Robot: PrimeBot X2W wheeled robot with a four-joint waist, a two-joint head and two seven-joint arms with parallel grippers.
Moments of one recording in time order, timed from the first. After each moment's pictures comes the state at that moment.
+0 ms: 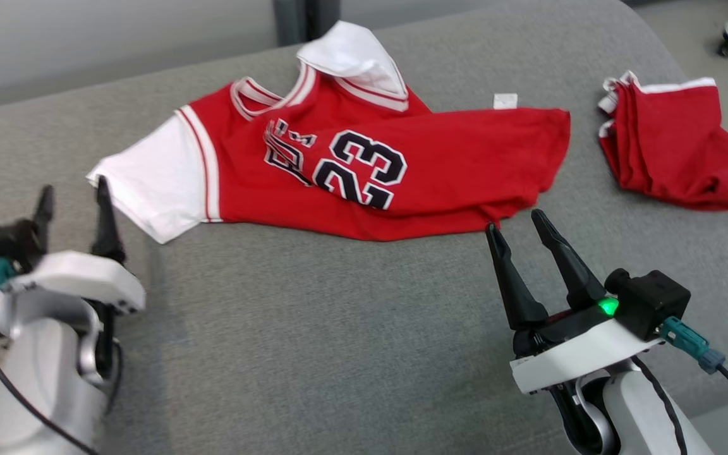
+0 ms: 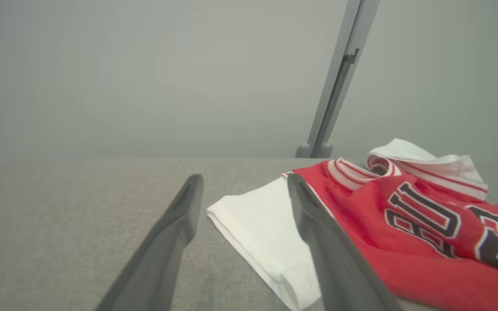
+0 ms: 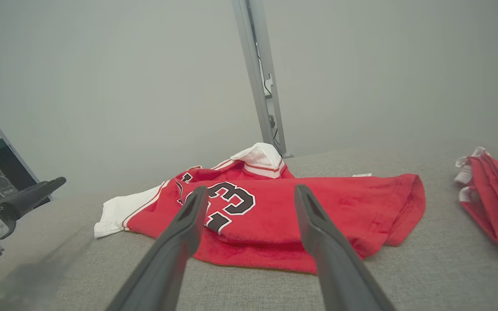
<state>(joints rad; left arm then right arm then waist) -0.44 0.16 0.03 0.51 -0.29 0.06 -0.19 -0.26 -0.06 0.30 0.16 0.37 0.13 -0.22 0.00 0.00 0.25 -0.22</state>
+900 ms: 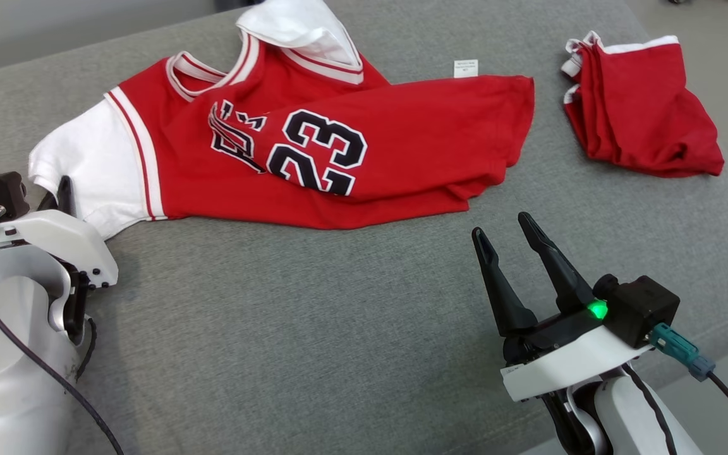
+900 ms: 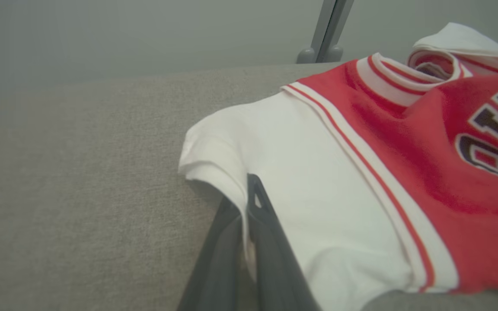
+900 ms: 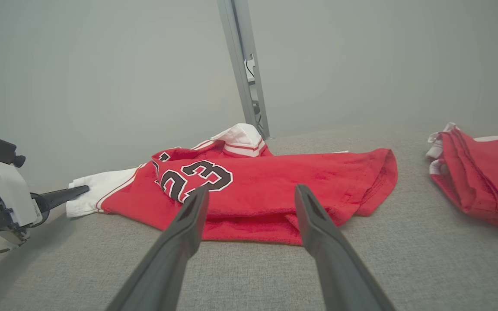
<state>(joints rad) -0.71 0.25 -0.02 0.93 -0.28 0.01 -0.07 -0.25 -0.05 0.33 0.12 0.35 0.13 -0.22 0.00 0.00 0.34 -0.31</state>
